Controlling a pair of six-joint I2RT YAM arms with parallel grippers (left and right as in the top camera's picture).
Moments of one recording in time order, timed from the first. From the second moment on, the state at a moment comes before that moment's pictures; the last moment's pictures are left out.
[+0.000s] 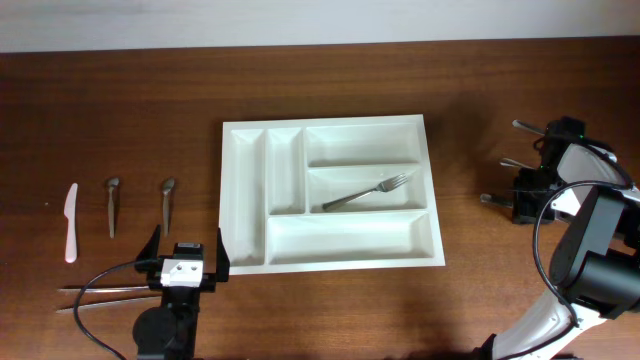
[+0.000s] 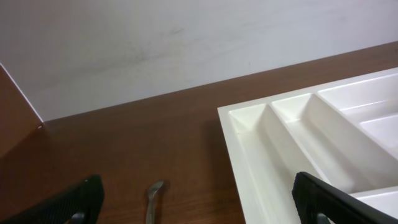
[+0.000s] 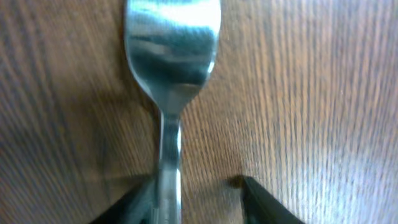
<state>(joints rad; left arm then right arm) -0.03 0.01 0.02 -0.08 -0.03 0.22 -0.40 1.99 1.29 -0.88 0.06 1.41</state>
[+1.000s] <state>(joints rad) -0.03 0.01 0.02 -0.08 -0.03 0.22 -0.20 1.99 1.80 -1.38 -0.03 1.43</state>
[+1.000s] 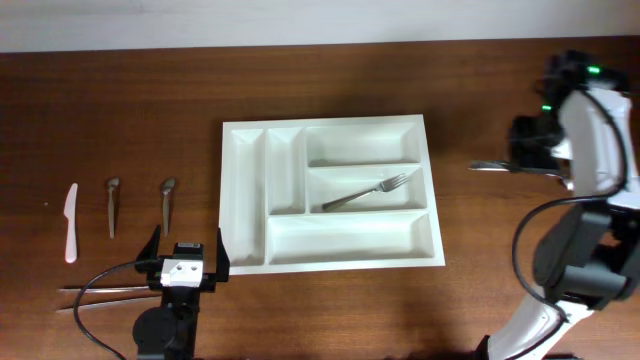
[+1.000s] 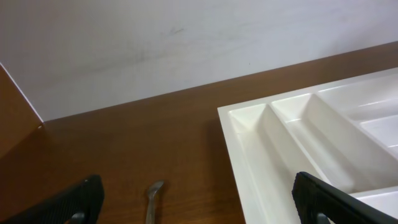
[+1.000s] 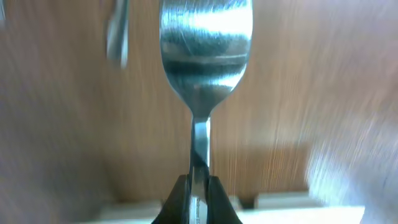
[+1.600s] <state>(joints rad) -0.03 0.01 0.02 -0.08 -0.03 0.22 0.30 1.99 1.79 -1.33 -0.14 1.67</state>
